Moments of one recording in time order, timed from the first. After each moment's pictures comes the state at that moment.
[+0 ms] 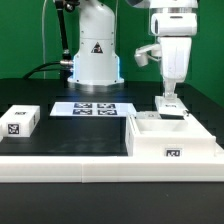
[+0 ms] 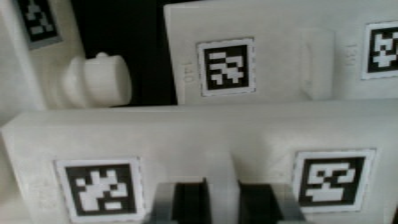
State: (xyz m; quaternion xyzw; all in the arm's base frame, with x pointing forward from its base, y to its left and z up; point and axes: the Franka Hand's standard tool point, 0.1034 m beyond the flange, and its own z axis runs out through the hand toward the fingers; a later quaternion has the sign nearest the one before) arm 0.454 0.120 0.069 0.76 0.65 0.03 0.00
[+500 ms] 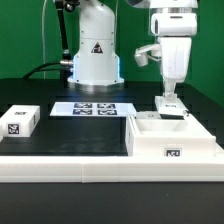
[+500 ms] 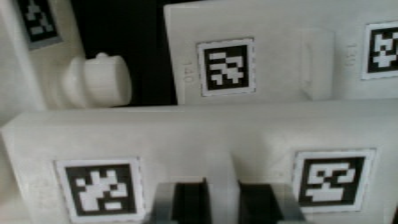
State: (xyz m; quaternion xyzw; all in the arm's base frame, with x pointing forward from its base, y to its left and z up) arm 0.451 0.120 0.069 0.76 0.65 0.03 0.00
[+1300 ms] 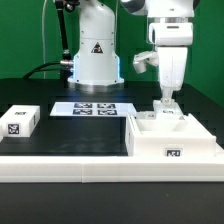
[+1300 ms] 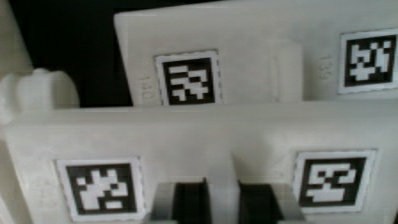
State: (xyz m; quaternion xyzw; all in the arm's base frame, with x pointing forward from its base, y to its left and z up) arm 0.442 0.121 0.055 0.76 0.65 0.02 -0.01
